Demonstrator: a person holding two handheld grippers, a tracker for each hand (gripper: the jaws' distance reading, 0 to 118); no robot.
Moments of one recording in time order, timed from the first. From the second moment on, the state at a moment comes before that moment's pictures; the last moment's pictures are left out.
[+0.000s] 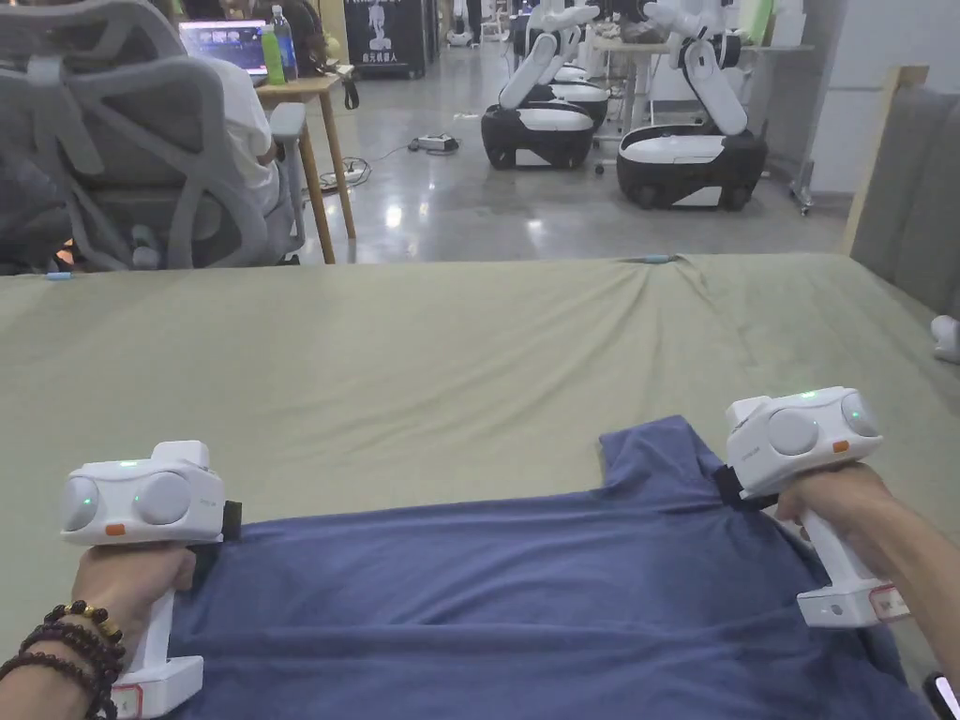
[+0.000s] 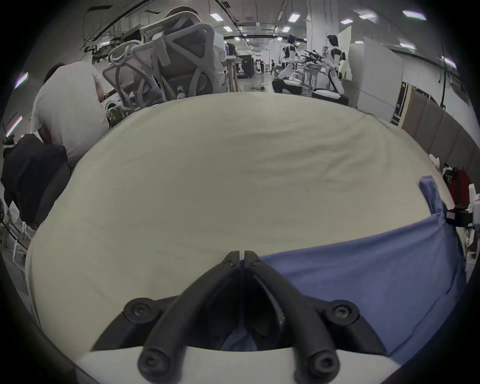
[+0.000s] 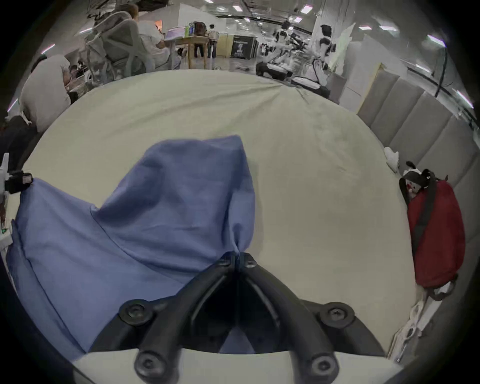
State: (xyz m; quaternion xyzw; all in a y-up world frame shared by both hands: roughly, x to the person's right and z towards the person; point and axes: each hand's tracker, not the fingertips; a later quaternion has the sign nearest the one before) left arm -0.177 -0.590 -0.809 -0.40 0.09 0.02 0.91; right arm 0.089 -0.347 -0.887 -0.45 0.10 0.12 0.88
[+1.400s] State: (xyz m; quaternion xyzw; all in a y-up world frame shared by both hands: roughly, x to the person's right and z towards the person) left arm -0.147 -0.516 -0.548 -0.30 0.04 0.05 0.95; right arm 0.105 -0.303 -0.564 -0.30 0.13 0.08 0.94
